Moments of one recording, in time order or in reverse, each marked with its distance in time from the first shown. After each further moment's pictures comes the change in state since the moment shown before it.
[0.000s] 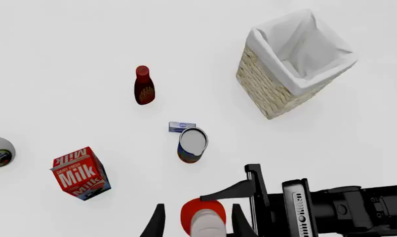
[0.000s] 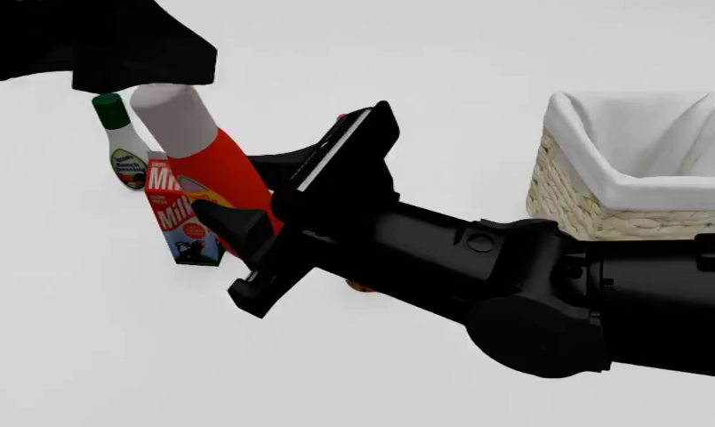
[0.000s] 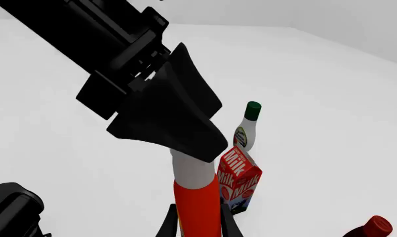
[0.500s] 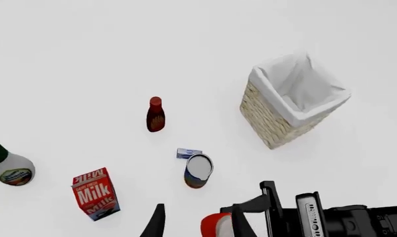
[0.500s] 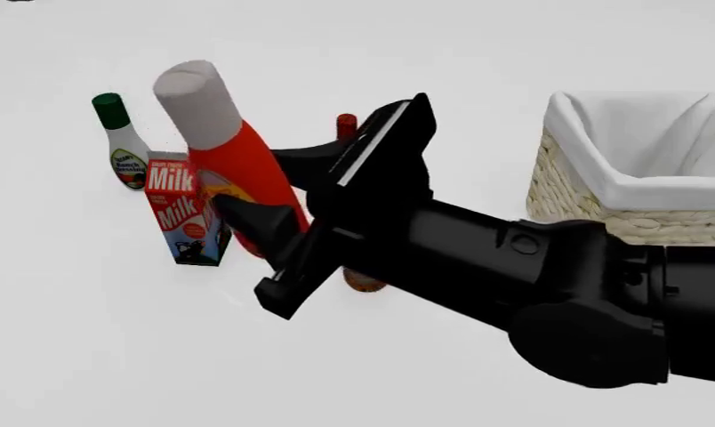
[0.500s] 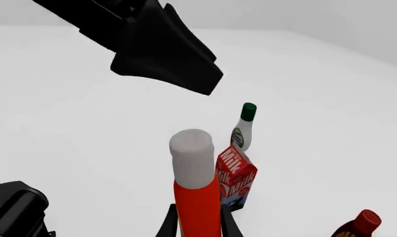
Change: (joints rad) left arm 0.059 -0.021 -0.082 -0.032 0.015; right arm -0.007 -0.082 0.048 0.018 0.008
